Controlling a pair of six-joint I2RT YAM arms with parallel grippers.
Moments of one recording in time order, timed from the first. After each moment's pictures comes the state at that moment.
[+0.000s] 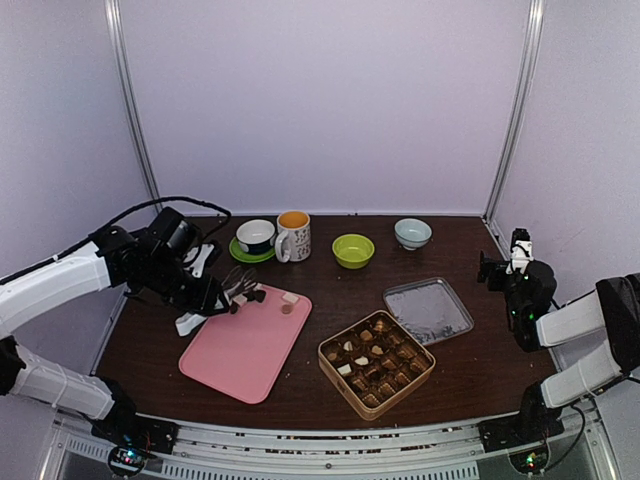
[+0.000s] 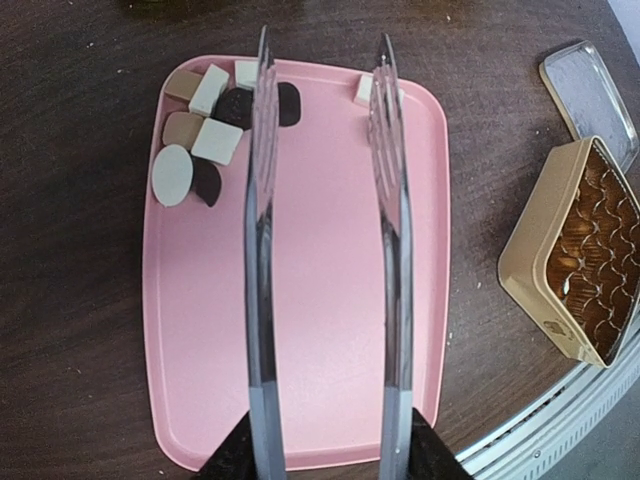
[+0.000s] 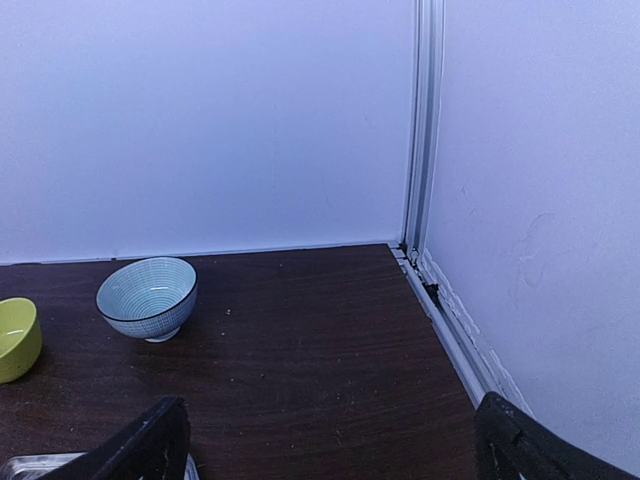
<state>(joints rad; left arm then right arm) -0.64 1.21 1.01 -0.84 0.09 -0.40 0.04 1.36 0.24 1.07 0.17 0.03</state>
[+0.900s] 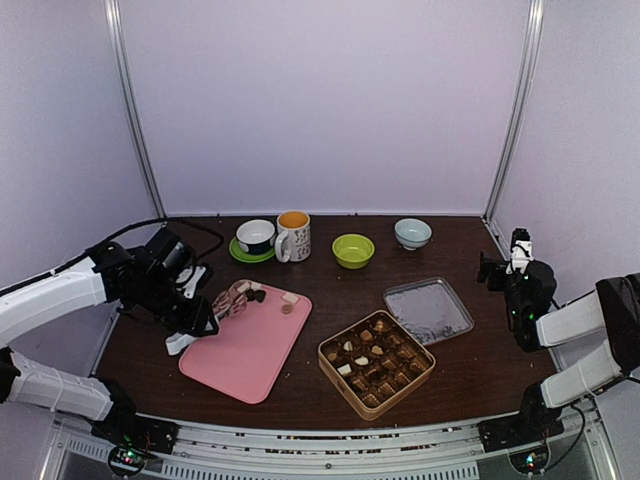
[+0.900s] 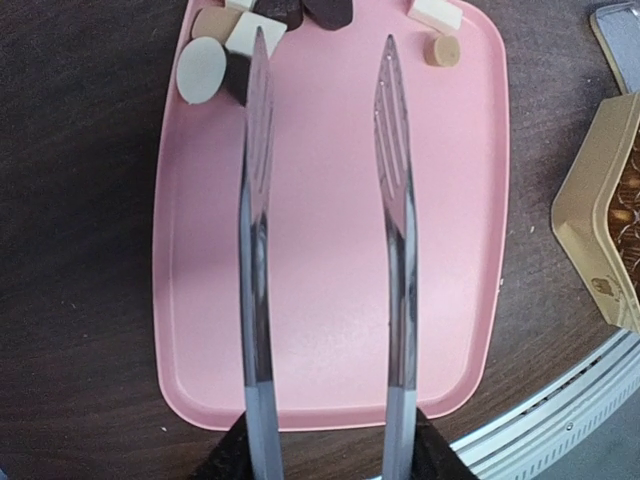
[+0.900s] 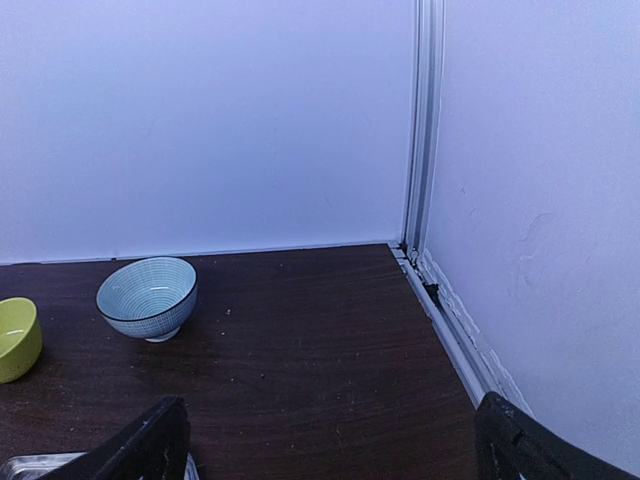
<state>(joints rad) -0.64 1.14 0.89 -0.89 0.09 -0.42 0.04 1.36 0.24 1.07 0.17 0.03</state>
